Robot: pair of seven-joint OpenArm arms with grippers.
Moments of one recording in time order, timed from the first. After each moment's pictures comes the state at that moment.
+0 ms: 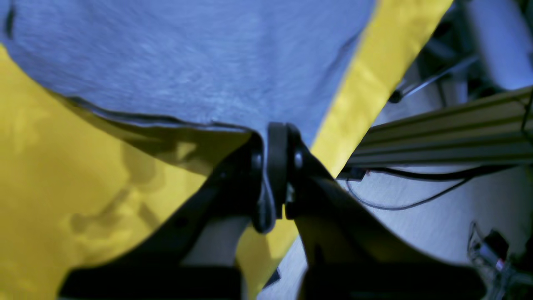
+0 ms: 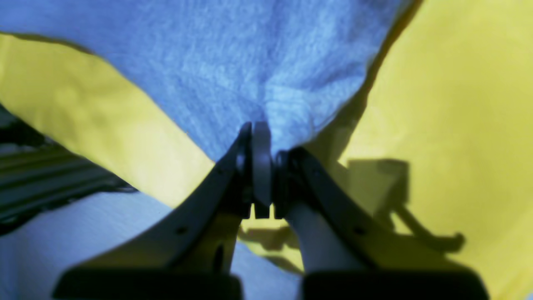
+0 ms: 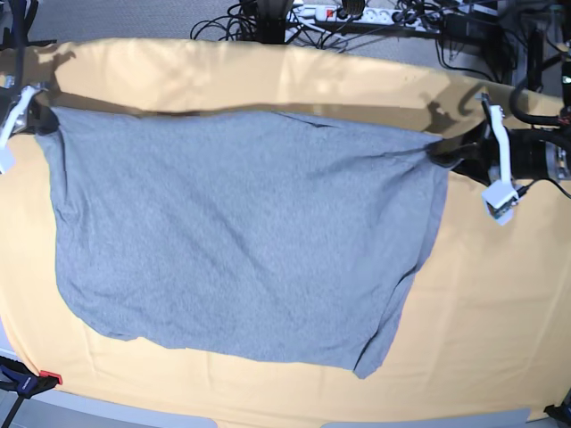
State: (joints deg) left arm 6.6 -49.1 -12.7 109.5 -87.4 -43.7 81.3; right arm -23.8 38.2 39.2 102.4 65.9 41.6 -82.2
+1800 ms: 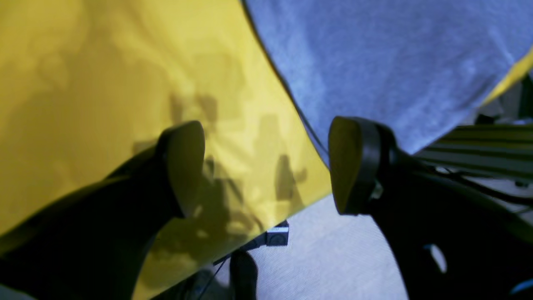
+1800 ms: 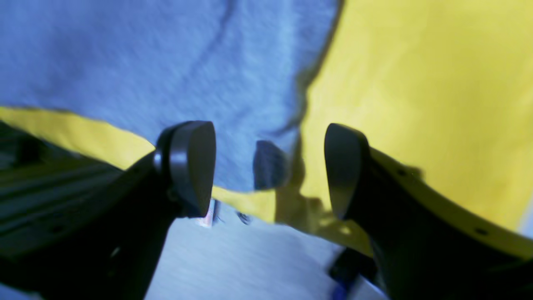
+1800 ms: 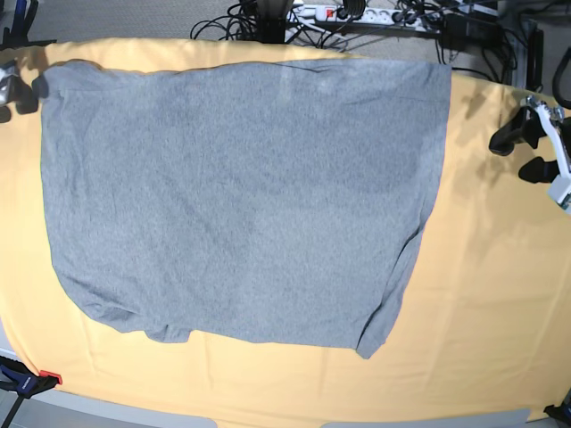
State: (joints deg) left arm 19.5 -47.0 -35.6 109.5 -76.0 -38.9 81.2; right arm -33.4 35.9 51.8 102.4 70.1 41.1 -79.2
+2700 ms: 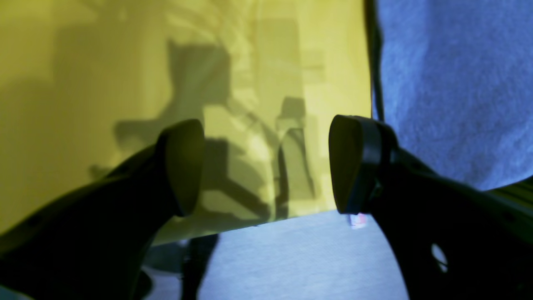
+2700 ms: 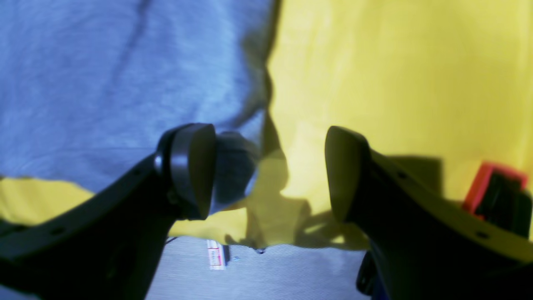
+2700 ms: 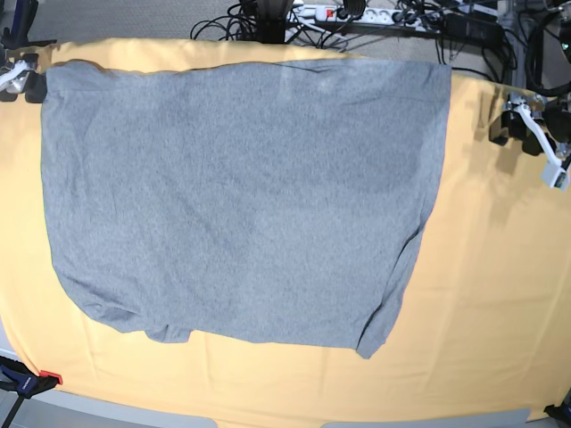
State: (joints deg) left arm 19.6 -36.5 -35.6 103.7 -57.0 -31.8 77.8; right arm -31.5 25.1 51.8 96.9 50.8 34.9 -64.0
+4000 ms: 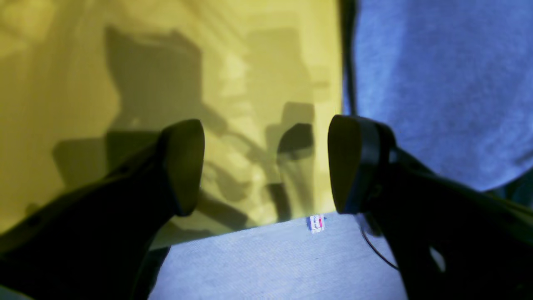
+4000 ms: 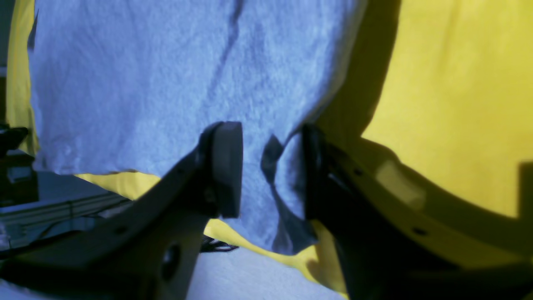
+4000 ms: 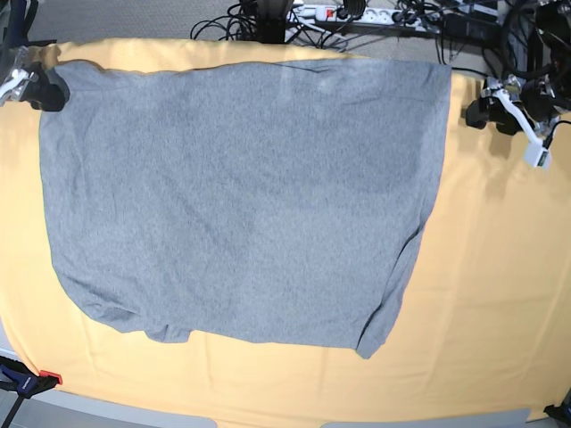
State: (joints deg) left arm 21.7 -28.7 -35.8 101.8 -56.5 -32.9 75.4; right arm -23.7 25.5 51.8 83.9 77.4 41.6 -82.4
